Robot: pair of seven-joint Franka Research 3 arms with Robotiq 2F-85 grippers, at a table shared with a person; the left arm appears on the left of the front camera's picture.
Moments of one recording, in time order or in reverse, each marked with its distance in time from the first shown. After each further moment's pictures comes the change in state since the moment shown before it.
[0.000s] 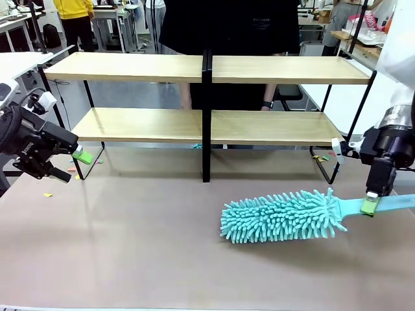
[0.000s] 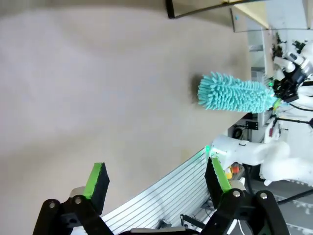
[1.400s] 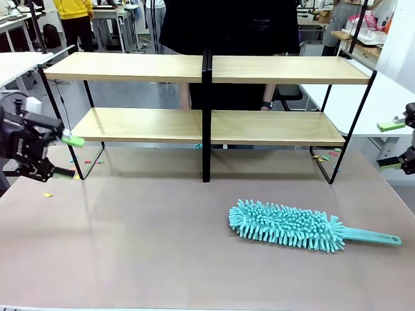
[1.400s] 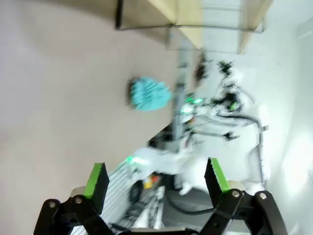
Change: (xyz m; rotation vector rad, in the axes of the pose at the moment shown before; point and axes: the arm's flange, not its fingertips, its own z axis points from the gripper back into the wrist) left arm 0.001 0.048 0.014 -0.440 -0.080 0.260; right arm -0.110 0.016 0.035 0.402 -0.844 -0.160
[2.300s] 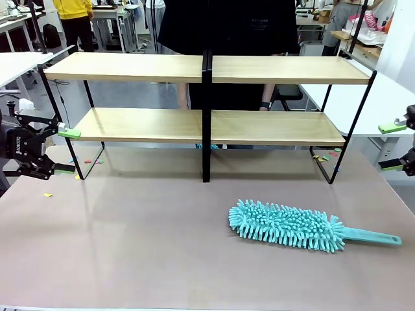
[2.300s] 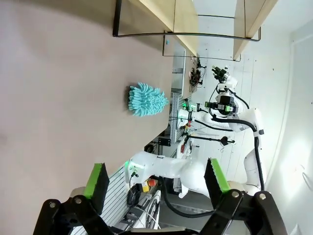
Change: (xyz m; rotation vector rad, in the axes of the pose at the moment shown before) left arm 0.001 0.003 -0.003 0.004 -0.008 0.002; right arm 0.007 -0.007 0.010 -0.050 -0.060 -0.020
